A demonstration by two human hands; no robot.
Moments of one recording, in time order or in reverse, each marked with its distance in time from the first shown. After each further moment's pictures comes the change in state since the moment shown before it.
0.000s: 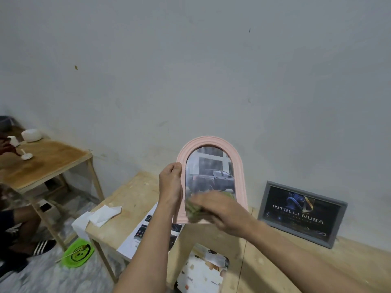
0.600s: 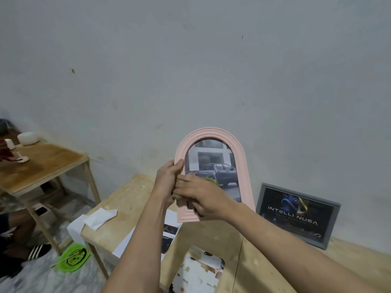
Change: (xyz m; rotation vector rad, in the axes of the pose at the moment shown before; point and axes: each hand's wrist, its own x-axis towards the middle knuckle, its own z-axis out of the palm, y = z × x) left_hand -0.003 0.027 0.004 -0.132 -0.250 -0.178; right_hand 0.050 0.000 -0.011 -0.061 -0.148 -0.049
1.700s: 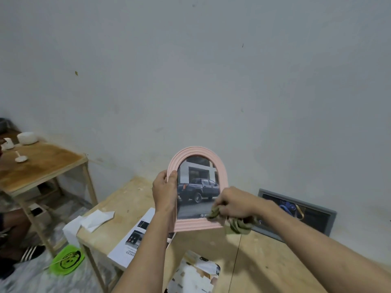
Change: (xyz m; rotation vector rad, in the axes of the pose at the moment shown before) left_hand -0.008 -0.026 0.003 0.309 0.397 0.232; right_hand -0.050 0.032 -0.047 0.068 -0.474 0.579
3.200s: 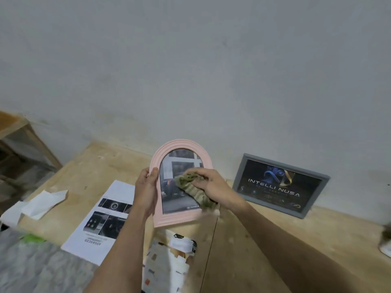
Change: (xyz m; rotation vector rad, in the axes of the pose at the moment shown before) left_hand 0.047 -0.147 0.080 0.042 -0.245 -0.349; right_hand 0.086 0.129 0.096 0.977 0.271 0.221
